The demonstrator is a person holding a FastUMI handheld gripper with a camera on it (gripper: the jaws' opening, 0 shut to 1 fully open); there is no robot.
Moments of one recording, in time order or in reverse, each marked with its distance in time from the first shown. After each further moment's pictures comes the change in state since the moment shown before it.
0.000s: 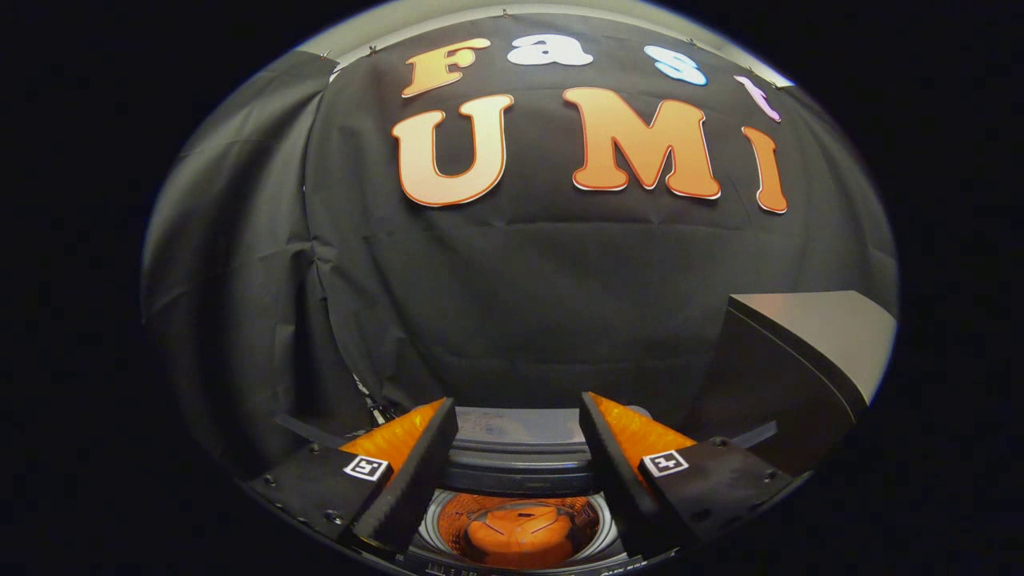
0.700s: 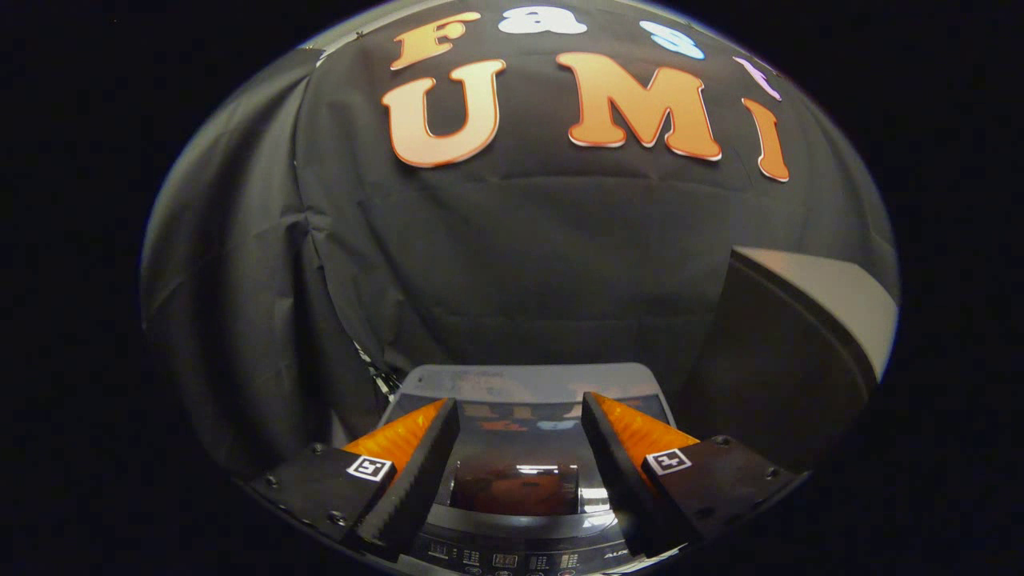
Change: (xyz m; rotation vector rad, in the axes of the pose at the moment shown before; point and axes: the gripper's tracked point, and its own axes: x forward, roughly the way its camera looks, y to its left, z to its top) arm -0.025 0.001 0.003 0.020 0.130 0.031
